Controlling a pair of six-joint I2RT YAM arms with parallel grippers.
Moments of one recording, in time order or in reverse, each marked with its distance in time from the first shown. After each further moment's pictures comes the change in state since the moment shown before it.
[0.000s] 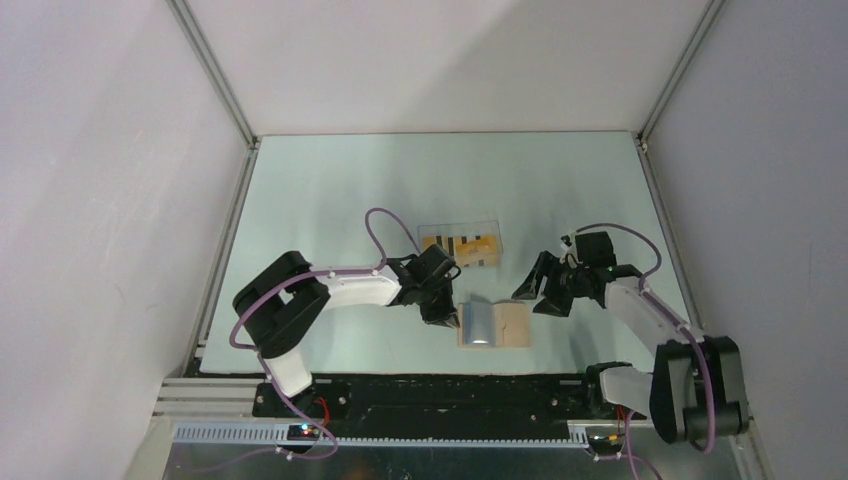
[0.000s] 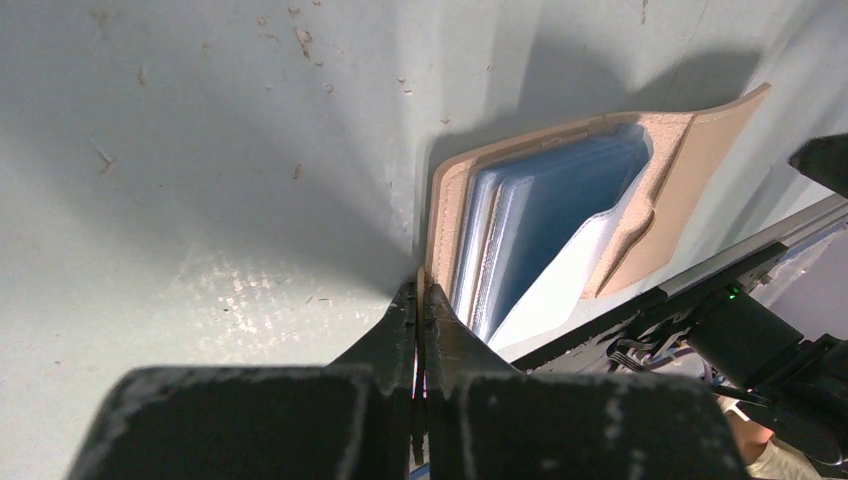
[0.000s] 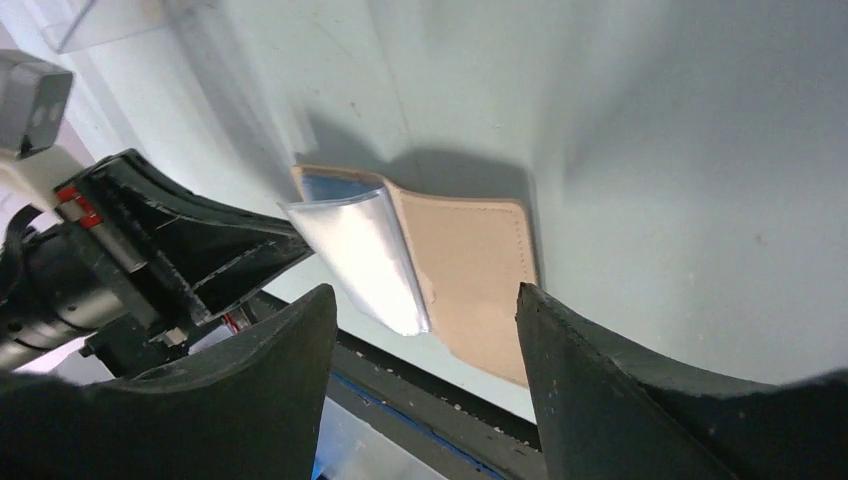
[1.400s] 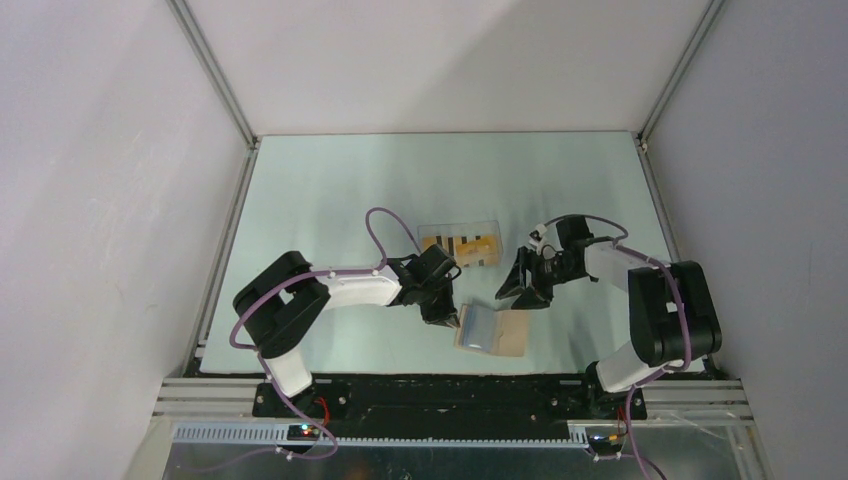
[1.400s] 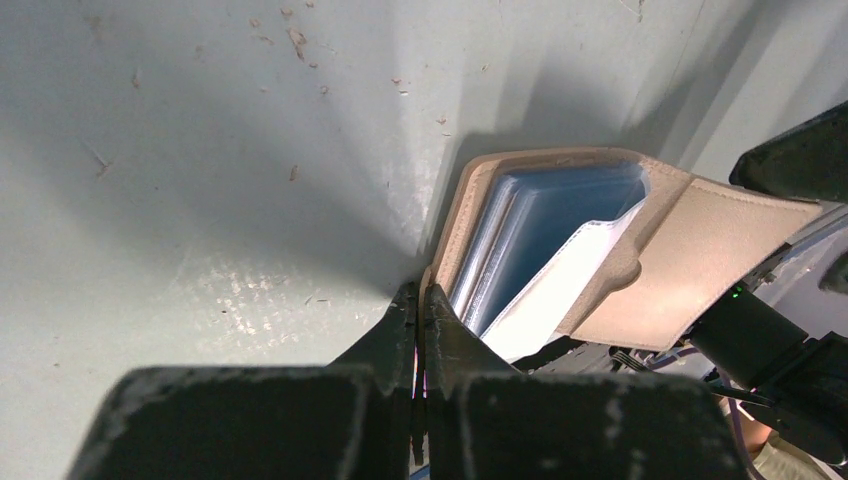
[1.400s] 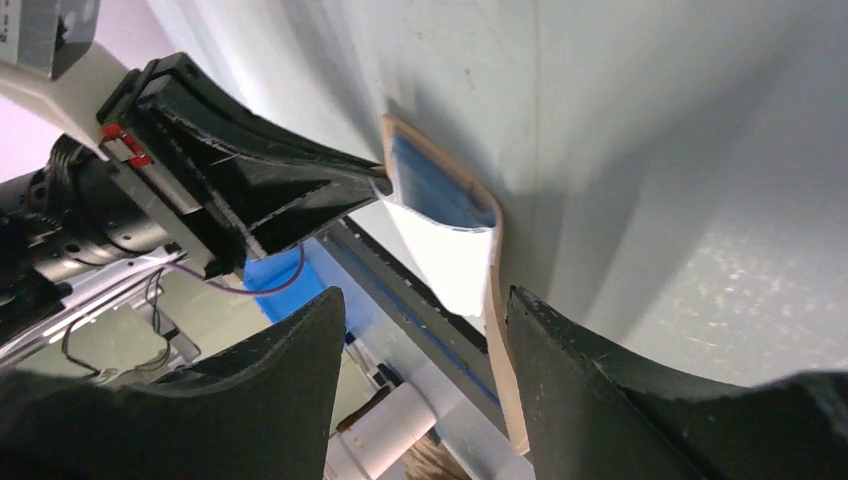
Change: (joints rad) left arm -0.002 0.001 0.002 0.000 -0.003 0.009; right arm 0.016 0.413 0.175 -0.035 -0.309 -0.199
